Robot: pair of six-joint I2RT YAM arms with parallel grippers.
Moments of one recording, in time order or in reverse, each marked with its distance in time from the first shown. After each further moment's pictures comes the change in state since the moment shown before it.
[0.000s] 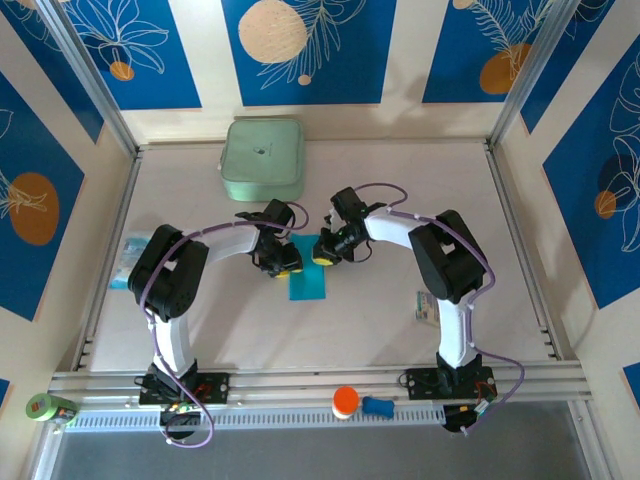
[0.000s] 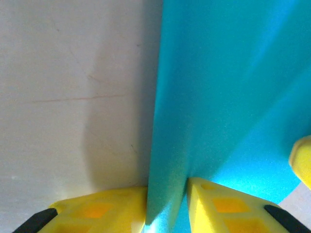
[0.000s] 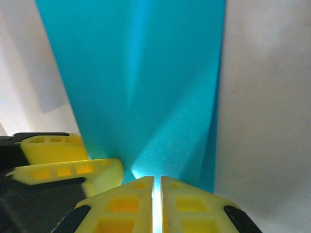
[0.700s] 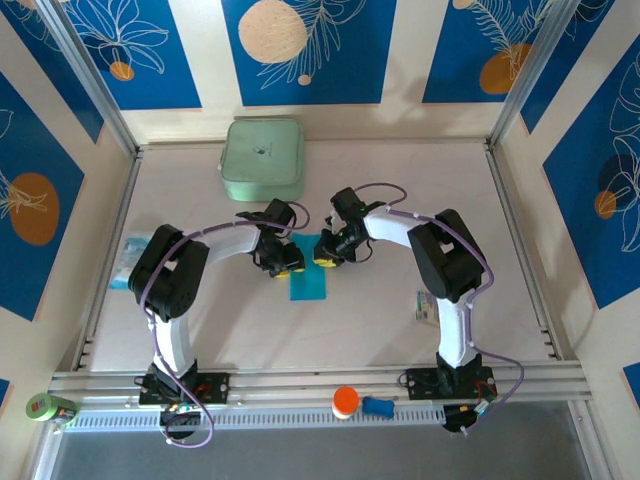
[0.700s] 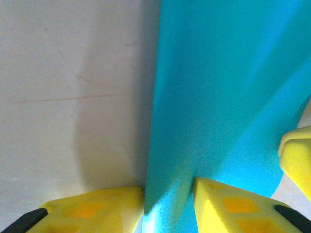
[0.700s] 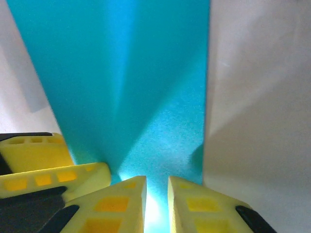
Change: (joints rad) left arm -0.005 0.000 0.006 -0.002 0.000 -0.003; right arm -0.007 -0.002 0.017 -0.047 0.021 -0.025
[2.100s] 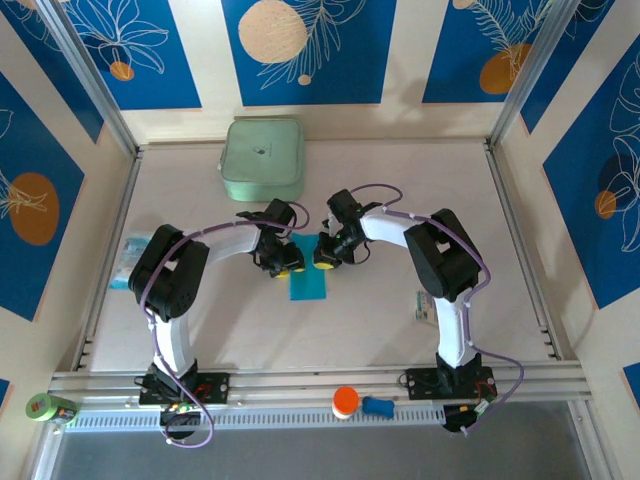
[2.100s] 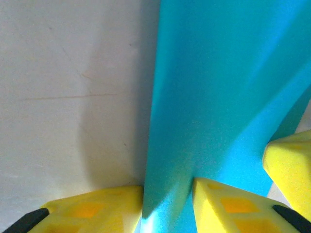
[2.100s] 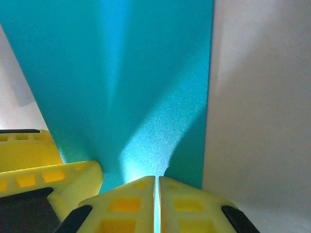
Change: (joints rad) left arm -0.002 -0.012 0.010 -0.006 -0.004 -0.017; right arm 0.024 0.029 0.018 -0.027 0.011 -0.029
